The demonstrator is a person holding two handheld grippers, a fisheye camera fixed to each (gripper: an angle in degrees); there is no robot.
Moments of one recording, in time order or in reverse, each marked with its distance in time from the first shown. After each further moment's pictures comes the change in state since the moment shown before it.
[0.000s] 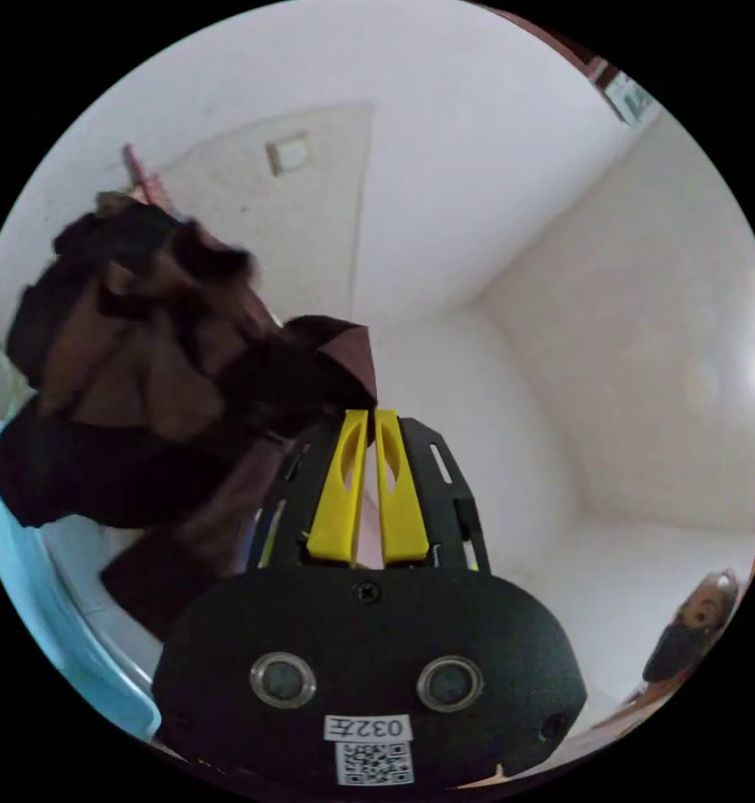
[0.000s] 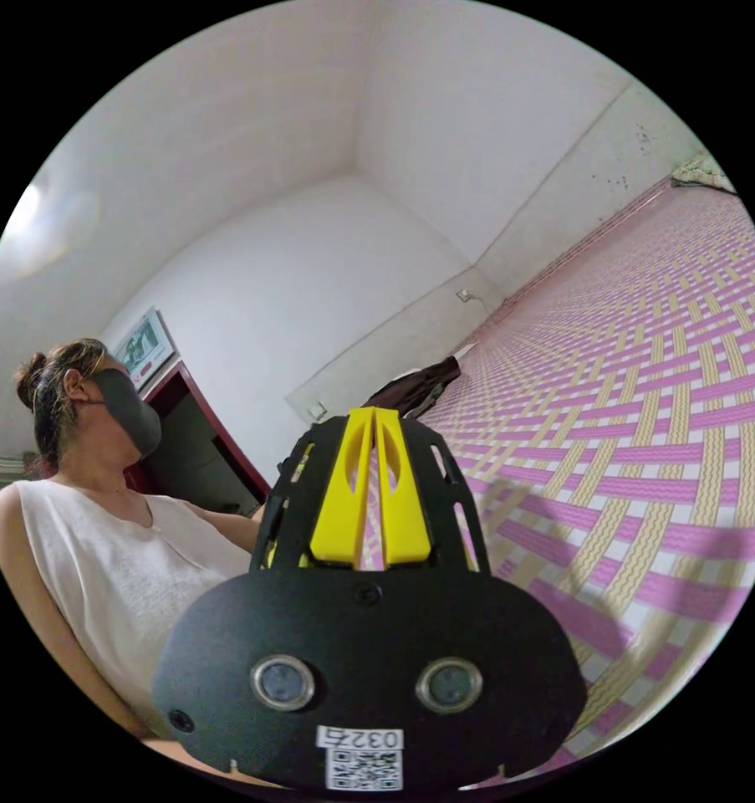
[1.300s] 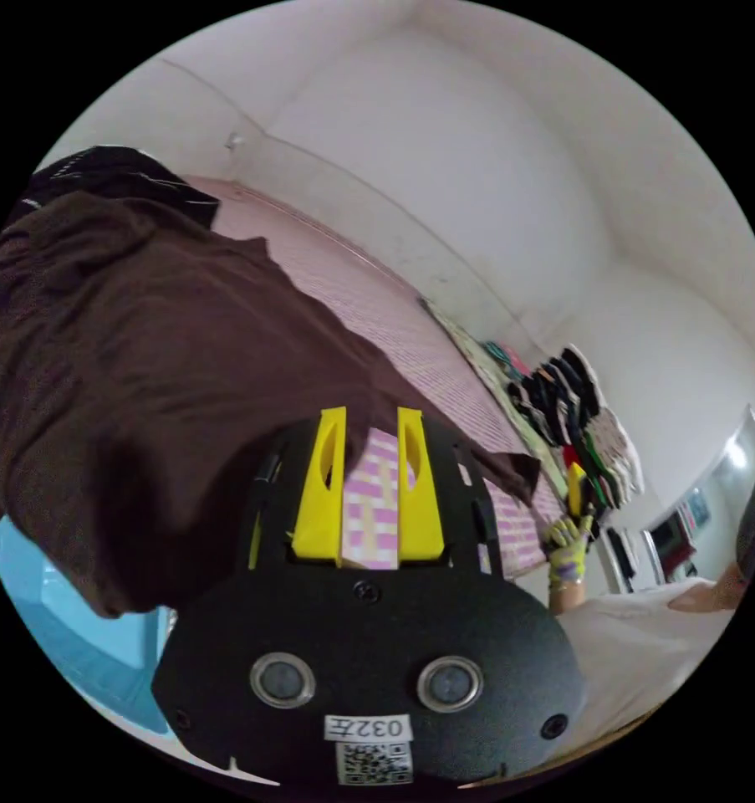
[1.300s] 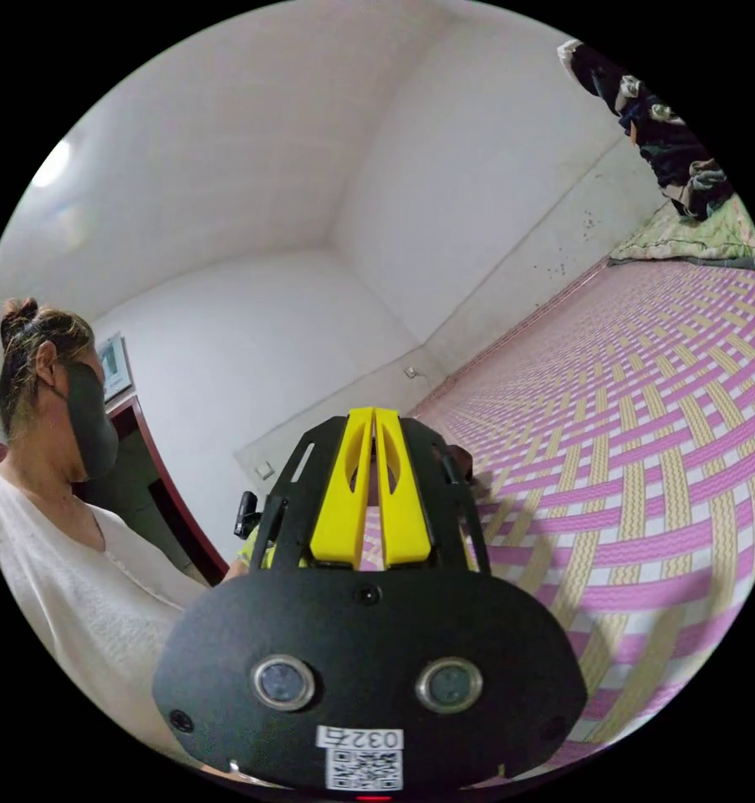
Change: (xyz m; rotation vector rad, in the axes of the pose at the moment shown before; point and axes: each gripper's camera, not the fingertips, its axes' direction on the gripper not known) left arm 0.167 0.242 0.166 -0.725 -0.368 0.251; right arm -0.026 0.031 -0.012 0.272 0.244 -0.060
